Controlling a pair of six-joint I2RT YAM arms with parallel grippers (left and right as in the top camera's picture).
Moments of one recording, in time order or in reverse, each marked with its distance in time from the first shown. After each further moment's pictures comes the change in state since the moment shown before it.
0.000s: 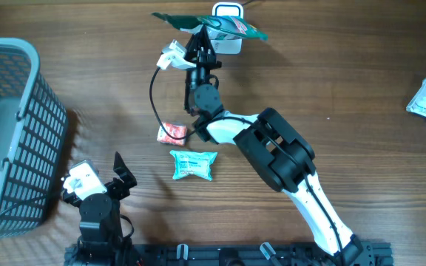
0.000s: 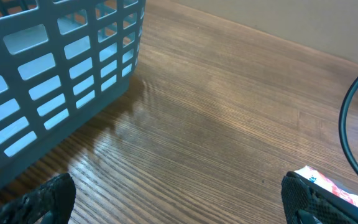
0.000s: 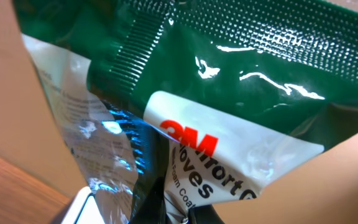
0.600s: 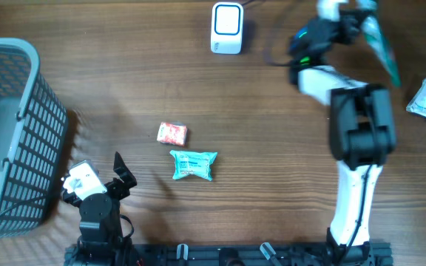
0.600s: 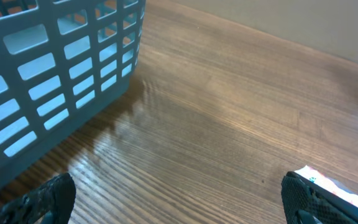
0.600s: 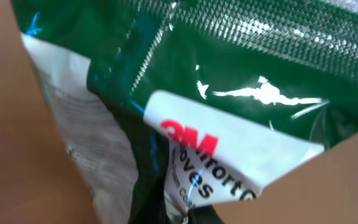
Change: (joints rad) left arm 0.000 0.000 0.000 -0.001 -0.001 0.000; right arm -0.647 -0.143 -0.002 -0.435 0.499 0.180
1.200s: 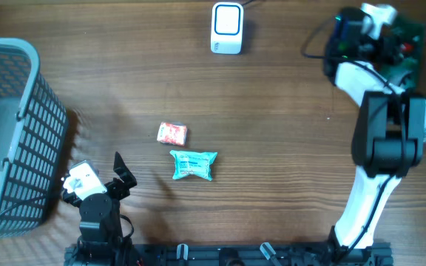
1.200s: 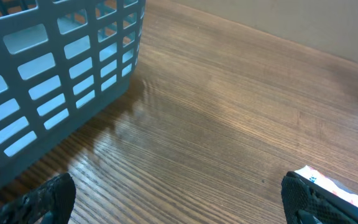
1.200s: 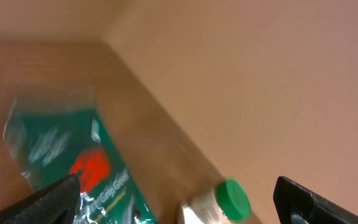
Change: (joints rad) left arm 0.000 0.000 0.000 0.001 0.001 0.000; right arm -0.087 -0.153 -0.010 -0.774 -0.056 0.674
